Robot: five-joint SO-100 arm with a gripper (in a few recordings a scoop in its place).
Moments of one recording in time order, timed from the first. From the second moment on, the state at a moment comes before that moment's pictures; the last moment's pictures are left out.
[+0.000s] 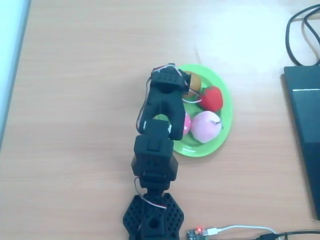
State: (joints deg) arm 11.2 97.7 114.2 49.5 -6.5
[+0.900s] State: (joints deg) arm 9.1 102.7 110.4 55.7 -5.5
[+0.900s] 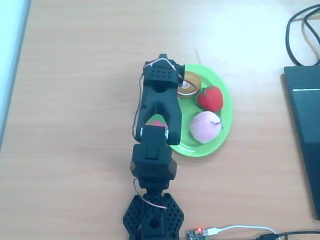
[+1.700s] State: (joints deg) arm 16.9 107.9 117.7 57.3 -7.6
